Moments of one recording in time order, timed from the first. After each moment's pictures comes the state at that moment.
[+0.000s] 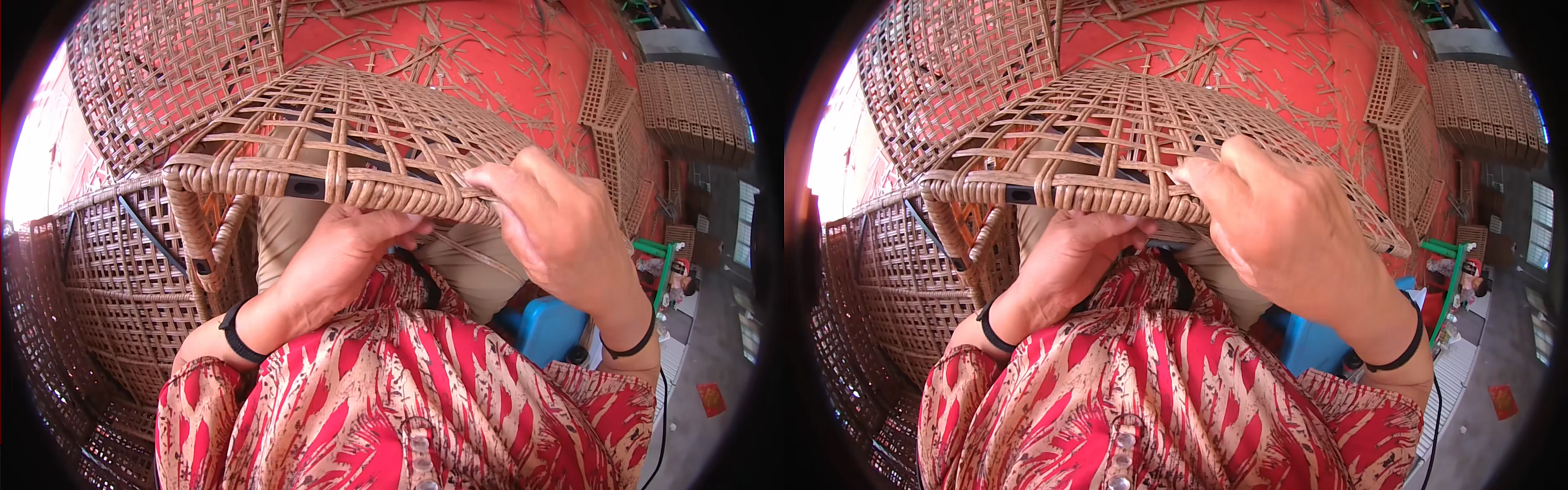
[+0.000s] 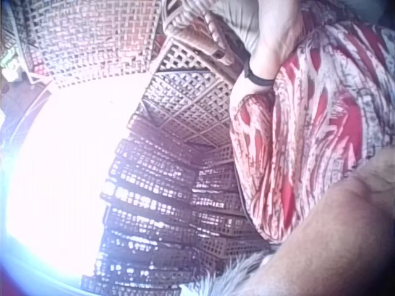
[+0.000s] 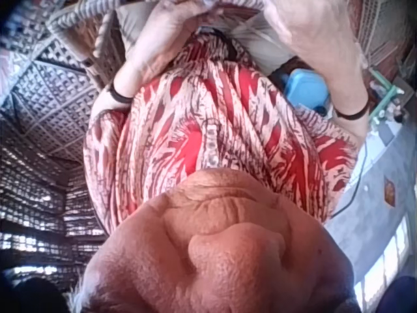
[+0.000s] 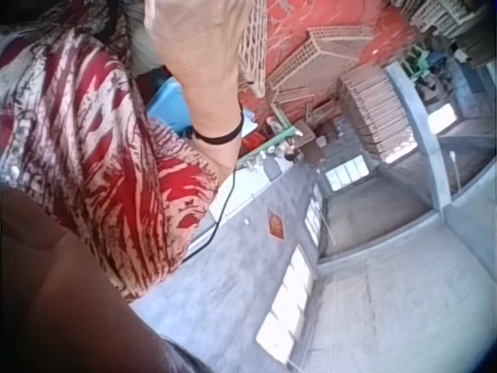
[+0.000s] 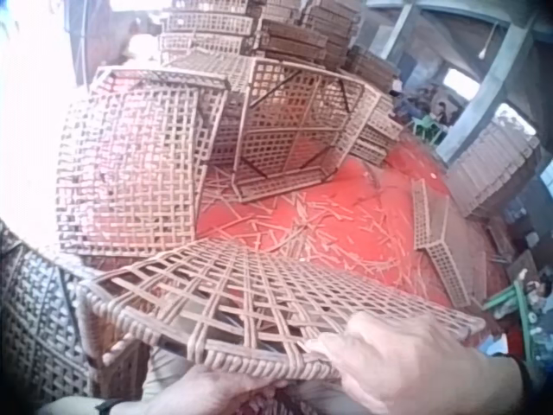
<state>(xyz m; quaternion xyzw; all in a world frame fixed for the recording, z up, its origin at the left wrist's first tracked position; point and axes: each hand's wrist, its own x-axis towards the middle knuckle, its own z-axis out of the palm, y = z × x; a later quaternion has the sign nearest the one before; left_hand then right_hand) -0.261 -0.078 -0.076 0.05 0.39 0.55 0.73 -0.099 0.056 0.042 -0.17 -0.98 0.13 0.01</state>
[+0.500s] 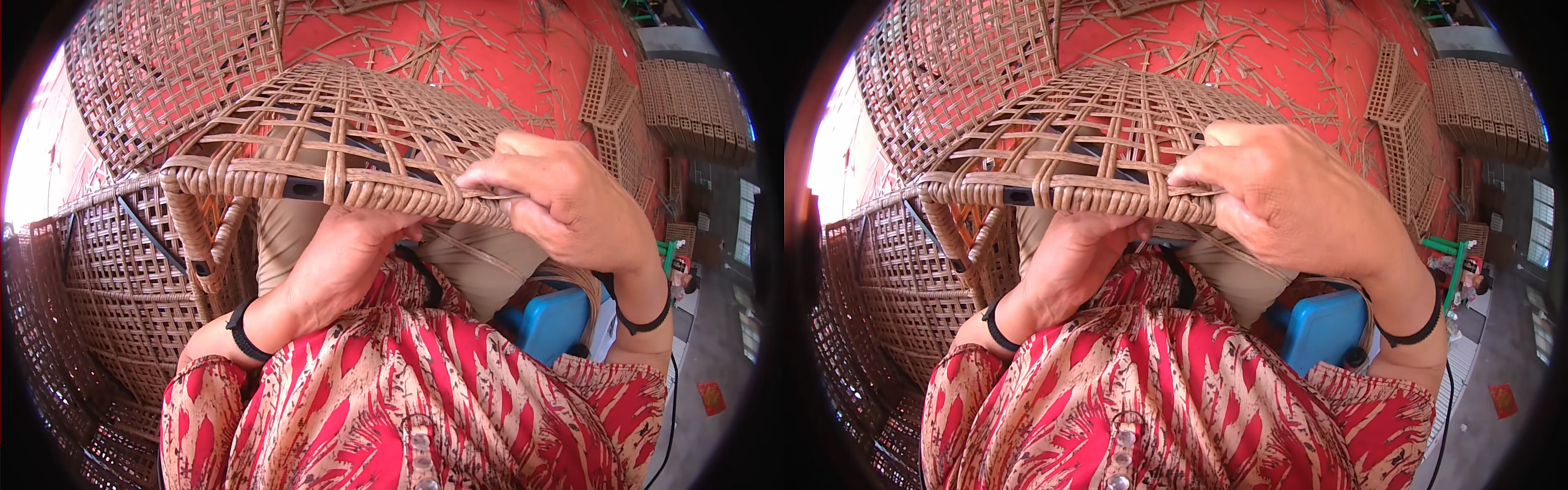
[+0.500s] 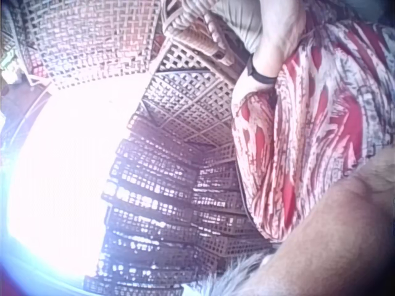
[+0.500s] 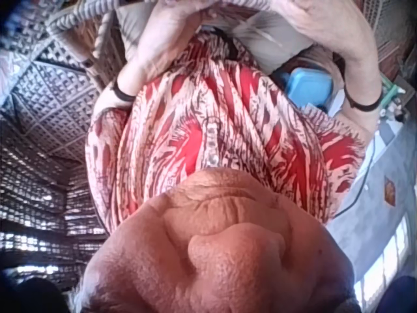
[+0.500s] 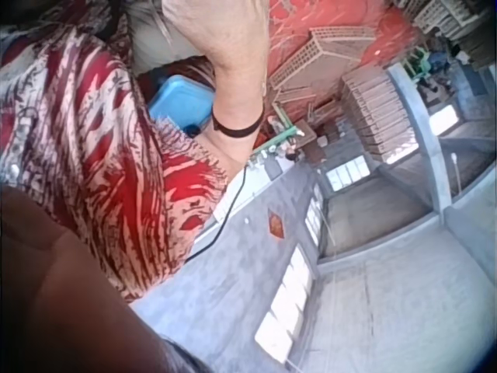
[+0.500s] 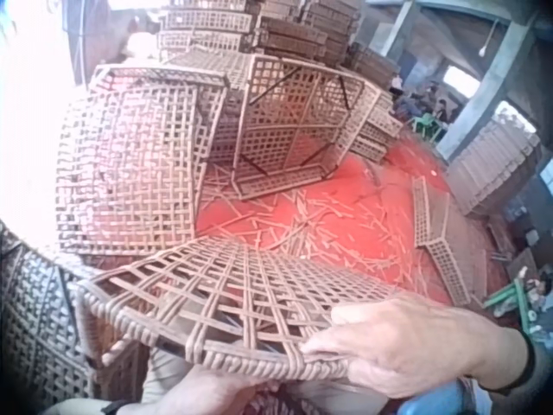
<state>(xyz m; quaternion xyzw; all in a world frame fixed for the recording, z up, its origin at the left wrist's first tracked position) -0.249 -0.071 -0.087 0.02 0.31 0.64 0.70 -0.110 0.088 0.045 -0.15 -0.93 0.31 -0.10</state>
